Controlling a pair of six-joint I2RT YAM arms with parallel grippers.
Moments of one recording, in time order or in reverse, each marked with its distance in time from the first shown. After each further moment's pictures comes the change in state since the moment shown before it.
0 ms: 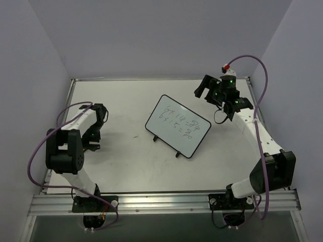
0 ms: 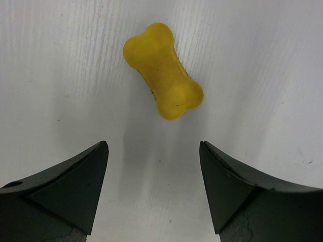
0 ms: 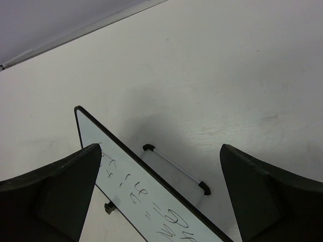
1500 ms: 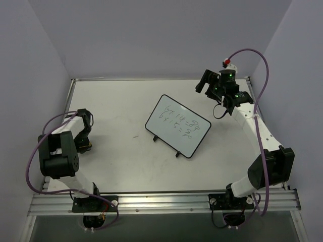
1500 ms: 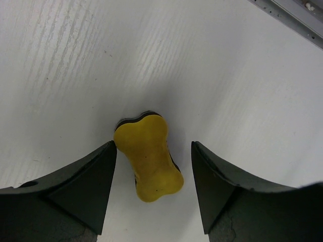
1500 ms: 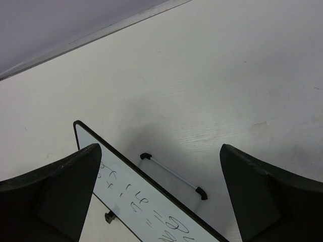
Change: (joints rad) left arm 0.207 -0.050 -0.159 0.246 -0.043 -0.031; right arm 0.013 0.060 0.124 -0.080 0.062 0.000
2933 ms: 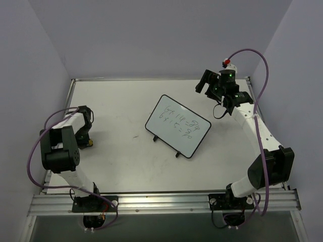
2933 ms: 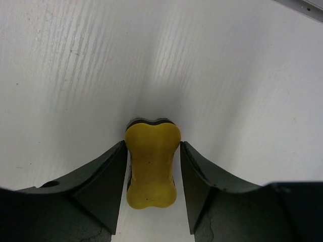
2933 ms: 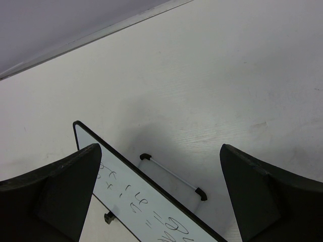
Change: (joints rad) left arm 0.000 0.081 0.076 0.015 0.000 0.126; right arm 0.000 0.002 -0.001 0.005 0.000 -0.003
